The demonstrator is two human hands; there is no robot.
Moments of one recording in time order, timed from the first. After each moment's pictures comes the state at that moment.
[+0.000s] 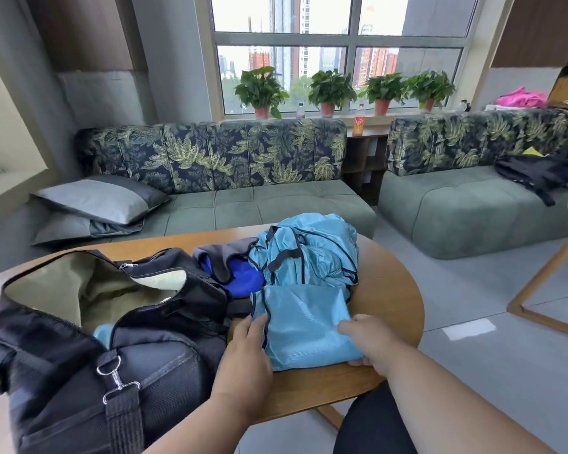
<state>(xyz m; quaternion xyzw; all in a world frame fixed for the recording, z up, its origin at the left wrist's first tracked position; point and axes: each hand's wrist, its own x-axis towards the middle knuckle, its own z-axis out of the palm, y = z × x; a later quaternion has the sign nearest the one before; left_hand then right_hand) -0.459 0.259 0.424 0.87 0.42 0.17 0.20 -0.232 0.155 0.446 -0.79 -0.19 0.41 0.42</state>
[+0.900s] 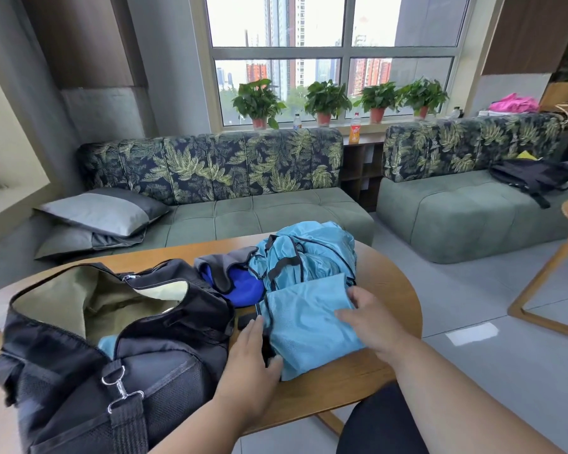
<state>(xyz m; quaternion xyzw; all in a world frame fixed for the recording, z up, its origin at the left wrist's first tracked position) -0.463 0.256 0.438 0.83 0.42 0.16 0.33 -0.239 0.149 0.498 -0.73 -0.31 0.33 0.51</state>
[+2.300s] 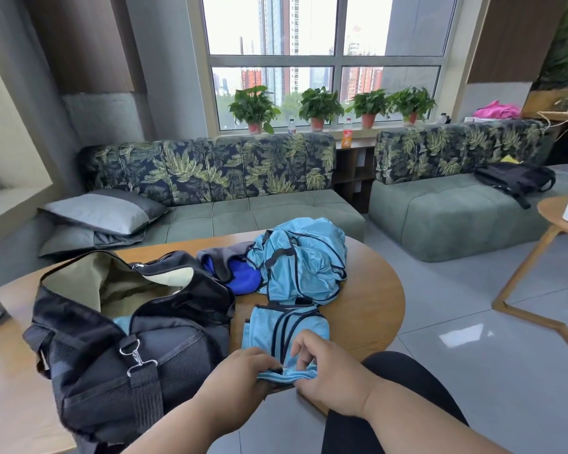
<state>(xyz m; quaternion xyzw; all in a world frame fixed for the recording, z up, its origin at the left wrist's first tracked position) -0.516 0.230 0.437 0.94 0.24 0.09 0.23 -0.335 0.088 0.466 -0.70 -0.58 0.27 0.32</state>
